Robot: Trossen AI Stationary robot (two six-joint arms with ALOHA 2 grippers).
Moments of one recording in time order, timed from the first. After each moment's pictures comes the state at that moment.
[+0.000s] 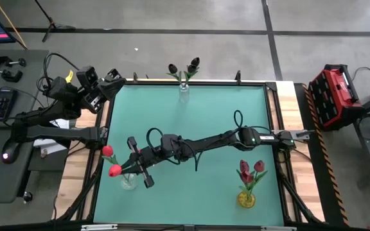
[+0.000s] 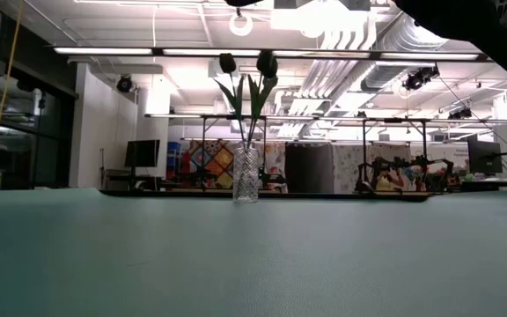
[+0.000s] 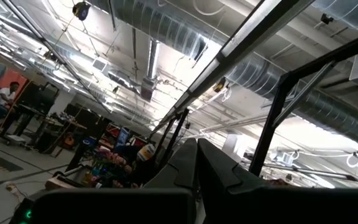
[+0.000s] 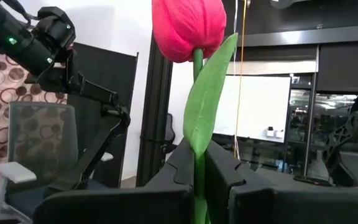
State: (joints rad) left arm 0.23 0.74 0.90 0.41 0.12 -0.57; right arm 0.20 2.55 2.33 0.63 -0.34 0.00
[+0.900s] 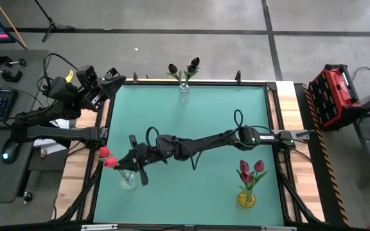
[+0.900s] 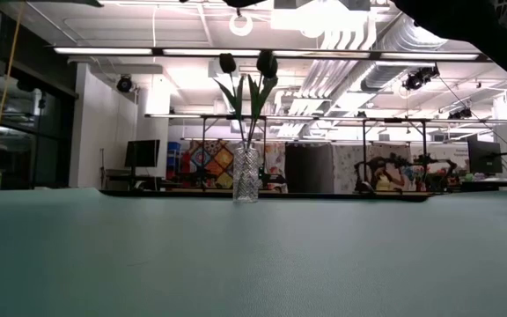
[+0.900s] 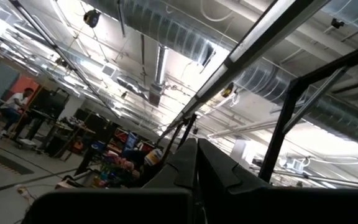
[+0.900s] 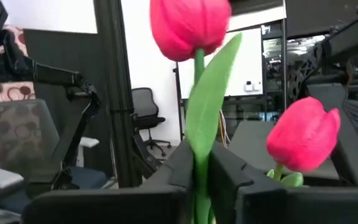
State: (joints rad) left arm 0.23 0.74 0.90 0.41 0.08 -0.56; right arm 0.19 2.55 2.33 0.47 -0.21 0.12
